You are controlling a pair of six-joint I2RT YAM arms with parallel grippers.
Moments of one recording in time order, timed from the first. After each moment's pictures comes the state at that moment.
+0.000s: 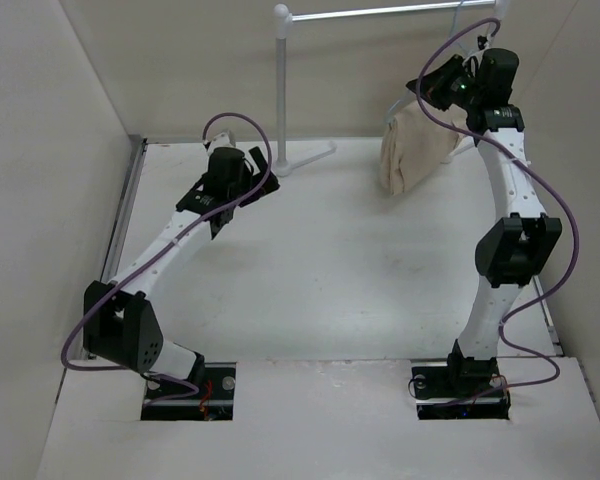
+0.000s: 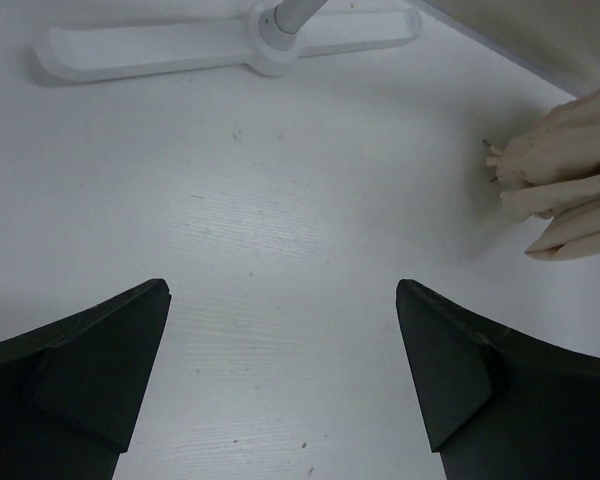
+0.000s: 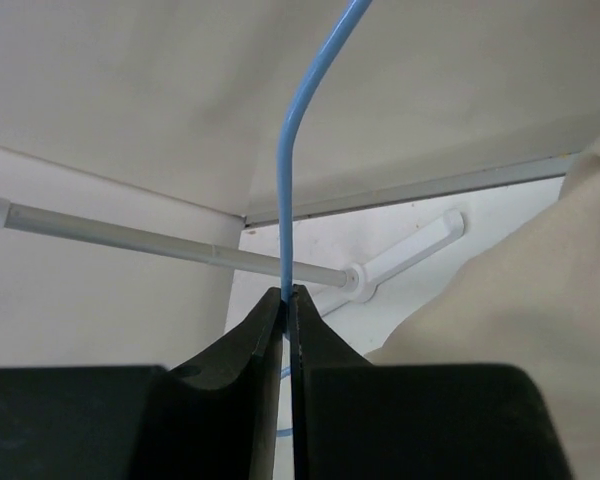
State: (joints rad) left arm -0.38 1.42 1.20 -0.32 -0.16 -0.66; right arm -0.02 2.01 2.15 -0.31 -0.52 0.81
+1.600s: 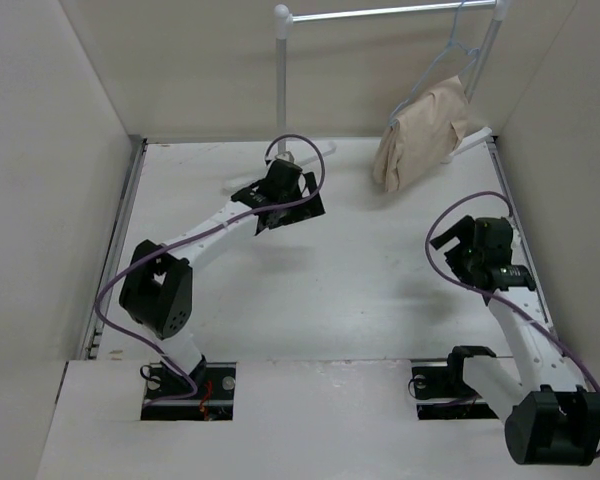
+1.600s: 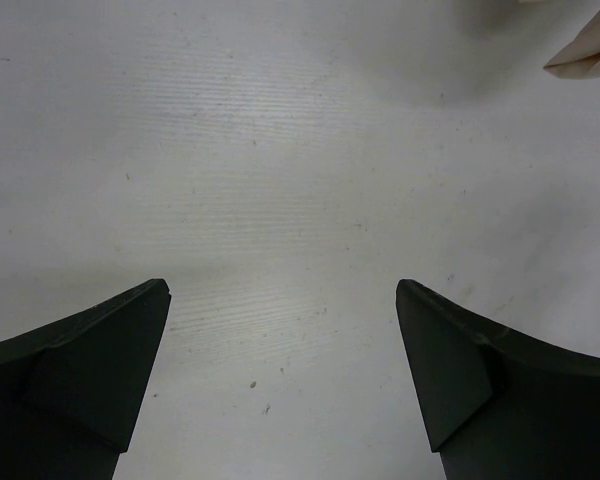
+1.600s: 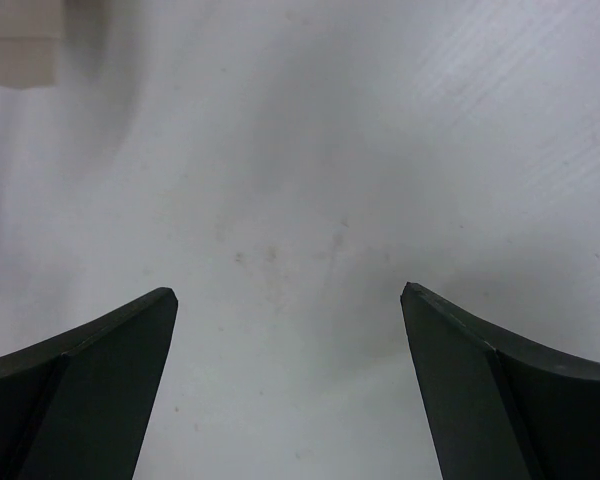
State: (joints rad) left arm -0.60 1.68 1.31 -0.40 -0.09 -0.73; right arm -0.03 0.90 0.68 -0.52 0.06 0.86
